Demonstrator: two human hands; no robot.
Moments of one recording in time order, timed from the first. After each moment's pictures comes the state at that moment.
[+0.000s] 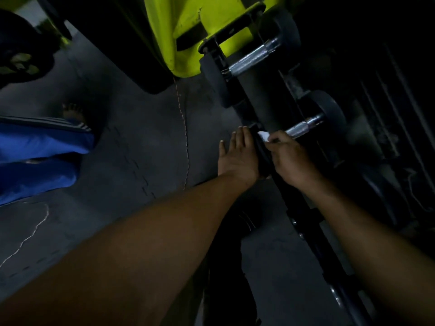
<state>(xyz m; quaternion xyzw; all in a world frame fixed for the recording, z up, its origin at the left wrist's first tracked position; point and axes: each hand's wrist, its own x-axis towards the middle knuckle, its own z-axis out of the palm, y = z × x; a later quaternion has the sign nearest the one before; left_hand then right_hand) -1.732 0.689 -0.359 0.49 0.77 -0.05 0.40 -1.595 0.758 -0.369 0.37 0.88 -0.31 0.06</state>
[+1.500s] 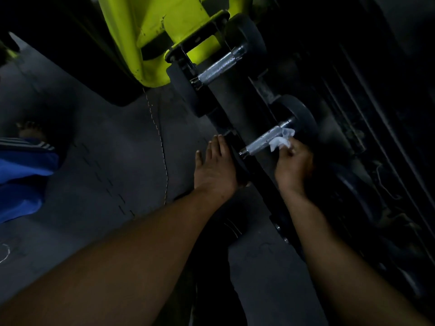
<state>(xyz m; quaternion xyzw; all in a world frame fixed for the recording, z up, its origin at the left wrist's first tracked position) -1.734 0.688 -0.361 0.51 0.77 -0.07 0.39 -1.586 0.757 -0.375 0.77 0.55 -0.28 -0.17</state>
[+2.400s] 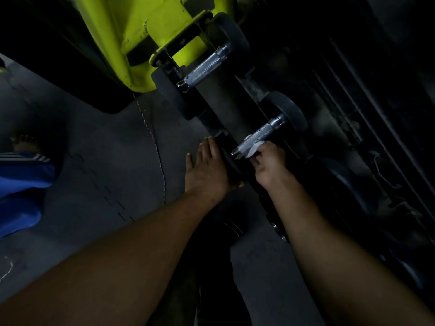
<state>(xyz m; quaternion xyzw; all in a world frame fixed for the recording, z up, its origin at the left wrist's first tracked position) -1.734 0.689 -0.364 0.51 0.77 -0.08 0.36 -1.610 0.774 -0.380 0.75 0.14 -0.62 -0.18</state>
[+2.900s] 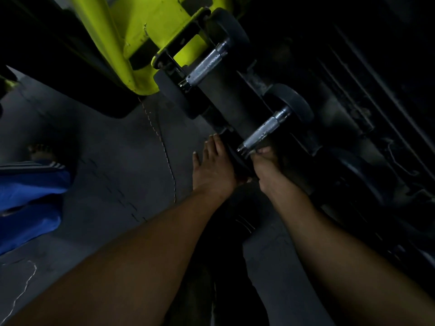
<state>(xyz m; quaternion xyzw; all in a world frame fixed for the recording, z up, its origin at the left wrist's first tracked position) -1.734 0.689 -0.360 0.51 0.77 -0.08 0.37 -1.623 0.737 -0.397 0.79 0.27 -0.53 -0.13</state>
